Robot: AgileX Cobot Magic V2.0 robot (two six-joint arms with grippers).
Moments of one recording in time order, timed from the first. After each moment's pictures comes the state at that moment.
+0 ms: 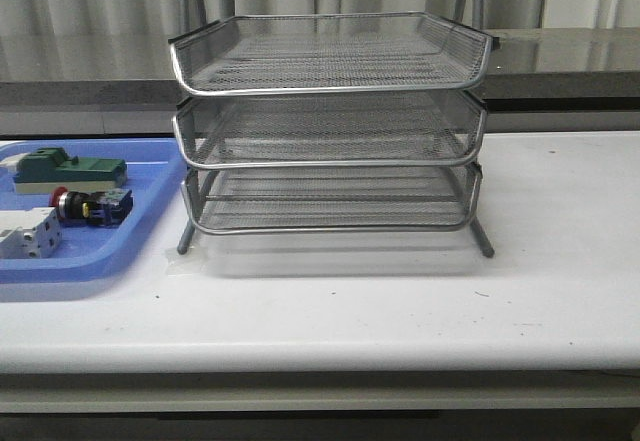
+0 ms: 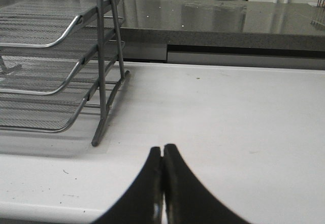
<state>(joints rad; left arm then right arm) -0.06 0.00 0.00 -0.02 -0.03 -0.07 0.09 -0.01 0.03 -0.12 0.13 0.13</state>
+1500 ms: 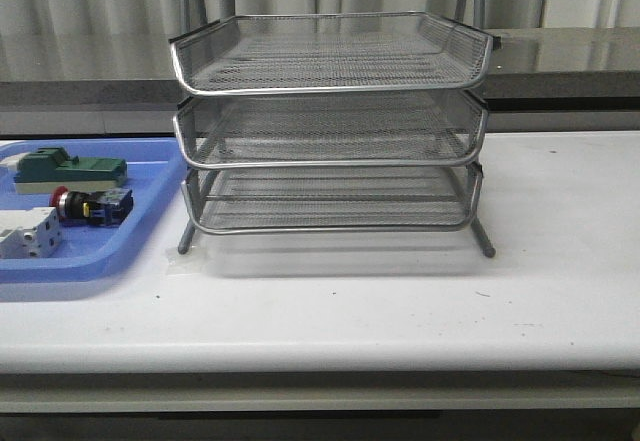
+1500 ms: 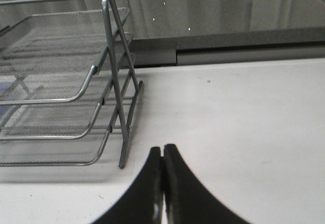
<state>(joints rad) -0.06 0.00 0.00 -0.02 -0.03 -0.07 0.09 0.28 -0.41 0.00 0.40 0.13</state>
